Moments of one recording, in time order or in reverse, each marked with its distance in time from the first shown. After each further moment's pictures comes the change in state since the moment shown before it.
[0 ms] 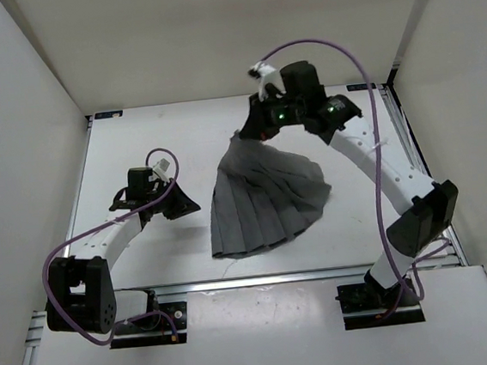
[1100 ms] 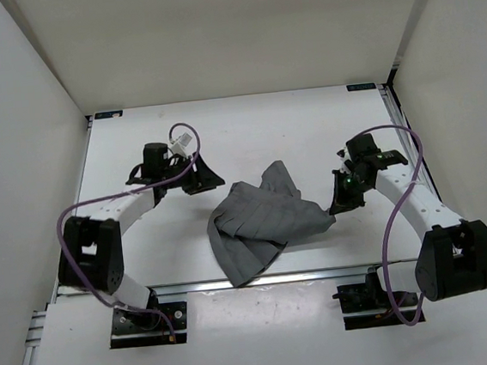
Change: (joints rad) left arm -0.076 0.202 0.161 0.219 0.187 -0.006; right arm -0.386 -0.364 -0.841 -0.295 0.204 0.094
